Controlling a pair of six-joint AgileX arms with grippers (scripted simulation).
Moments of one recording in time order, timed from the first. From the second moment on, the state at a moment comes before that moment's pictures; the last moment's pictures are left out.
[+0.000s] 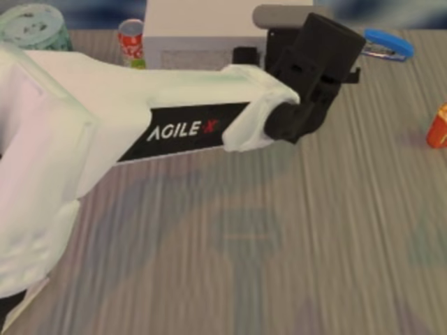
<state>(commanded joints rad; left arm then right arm) -0.77 2.21 1.66 -0.02 -0.69 -0.39 0.00 0.00 0.00 0.00 0.00 0.00</state>
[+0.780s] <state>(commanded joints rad) -0.83 2.20 1.65 -0.06 -0.67 -0.40 0.00 0.00 0.00 0.00 0.00 0.00</state>
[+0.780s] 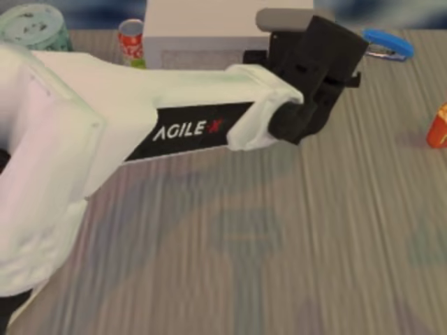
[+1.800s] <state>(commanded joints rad) -0.73 2.45 2.43 -1.13 -0.35 -0.66 0.00 0.00 0.00 0.00 0.00 0.00</state>
